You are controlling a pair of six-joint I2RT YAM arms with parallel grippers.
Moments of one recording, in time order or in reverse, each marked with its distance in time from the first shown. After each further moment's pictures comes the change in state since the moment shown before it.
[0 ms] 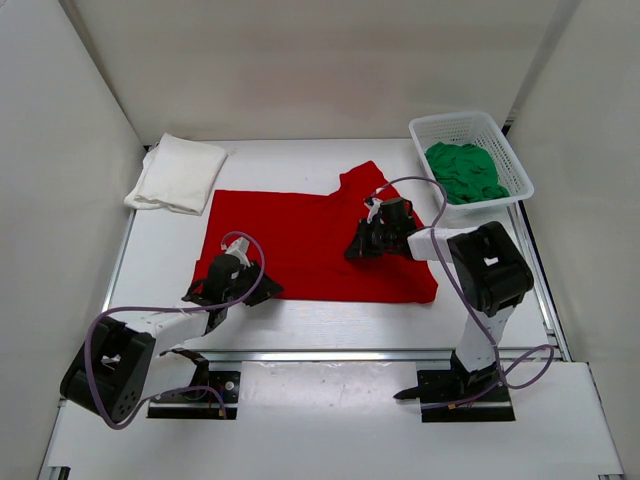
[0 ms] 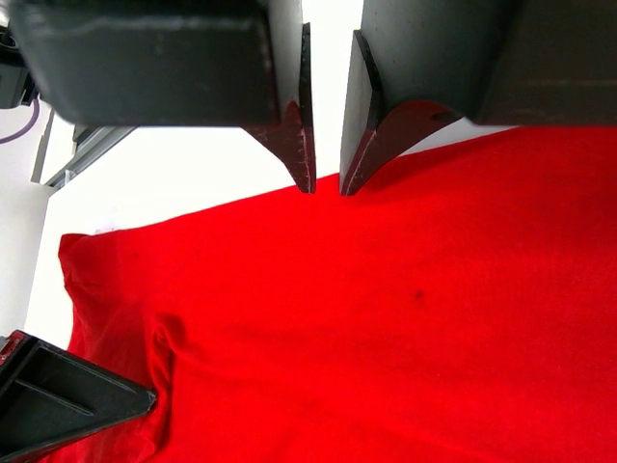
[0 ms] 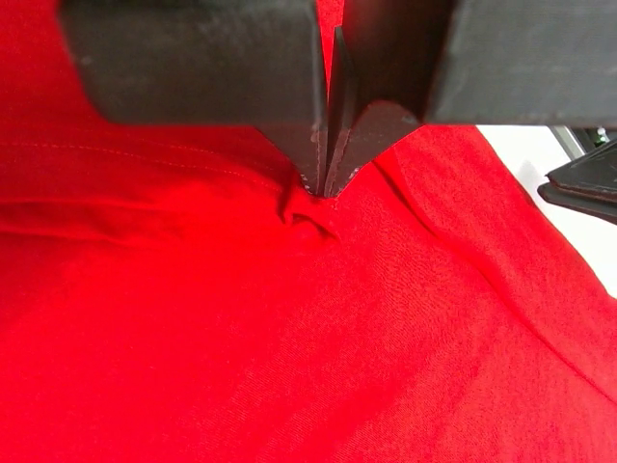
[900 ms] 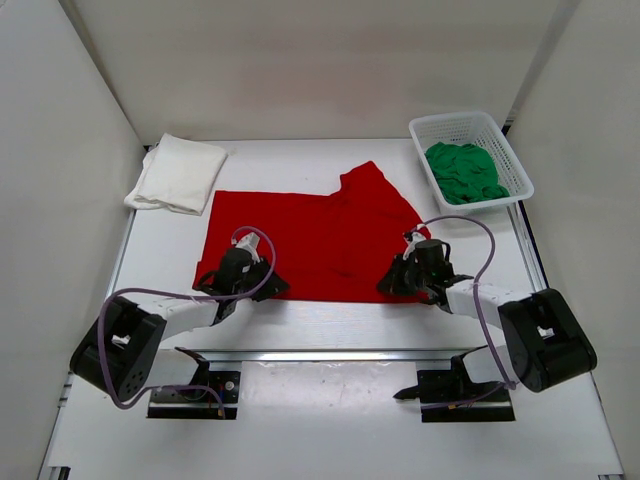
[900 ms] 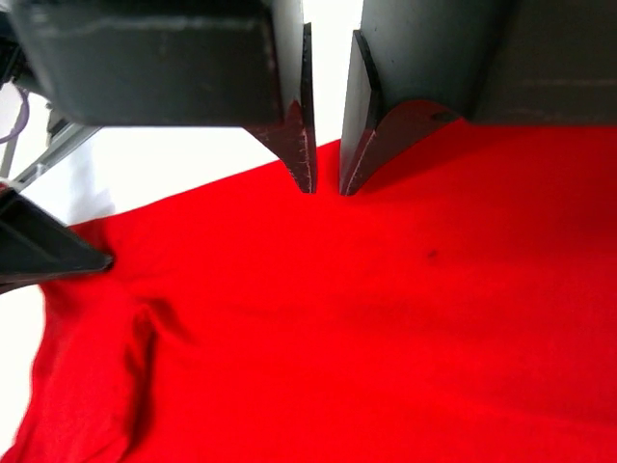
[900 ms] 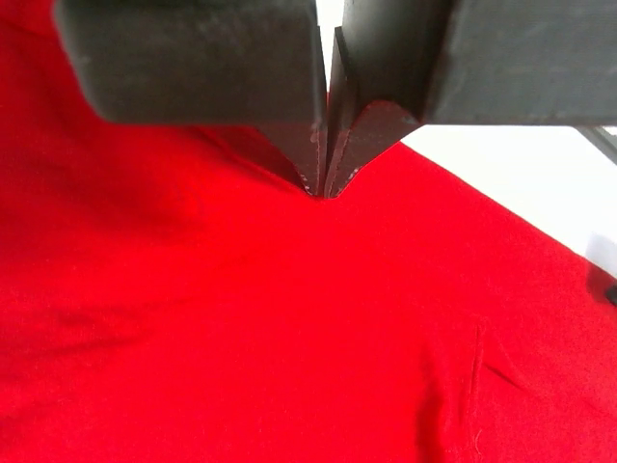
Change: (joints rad) left arm -0.057 0.113 0.082 -0.002 -0.058 0.017; right arm -0.059 -0.502 -0.510 0.010 0.175 0.027
